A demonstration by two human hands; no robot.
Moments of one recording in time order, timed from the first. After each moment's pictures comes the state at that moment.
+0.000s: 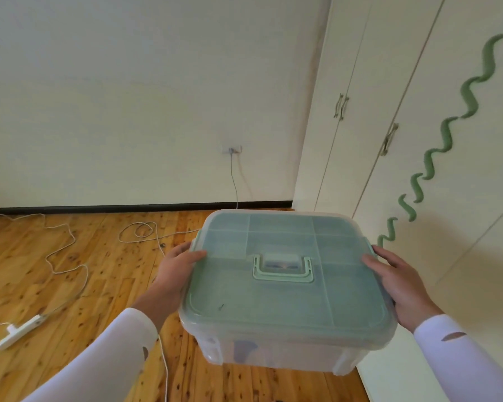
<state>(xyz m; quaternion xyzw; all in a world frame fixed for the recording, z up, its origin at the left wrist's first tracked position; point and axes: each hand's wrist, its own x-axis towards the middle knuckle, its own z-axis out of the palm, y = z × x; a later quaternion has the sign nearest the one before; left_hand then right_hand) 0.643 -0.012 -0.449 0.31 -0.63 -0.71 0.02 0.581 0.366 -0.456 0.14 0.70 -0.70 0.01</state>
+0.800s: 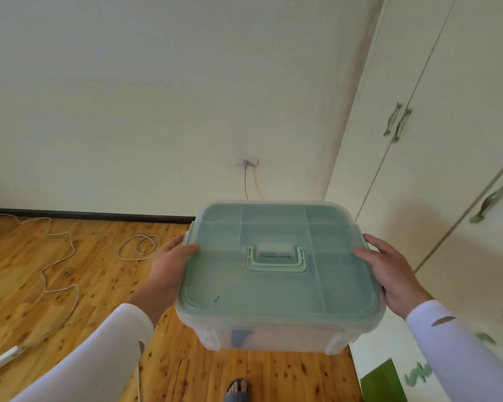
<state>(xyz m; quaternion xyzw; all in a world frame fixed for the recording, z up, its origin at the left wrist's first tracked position) 0.297 -0.057 -0.459 0.36 -0.59 -0.72 0.10 0.172 0.301 -0.467 0.08 0.72 -0.69 0.08</state>
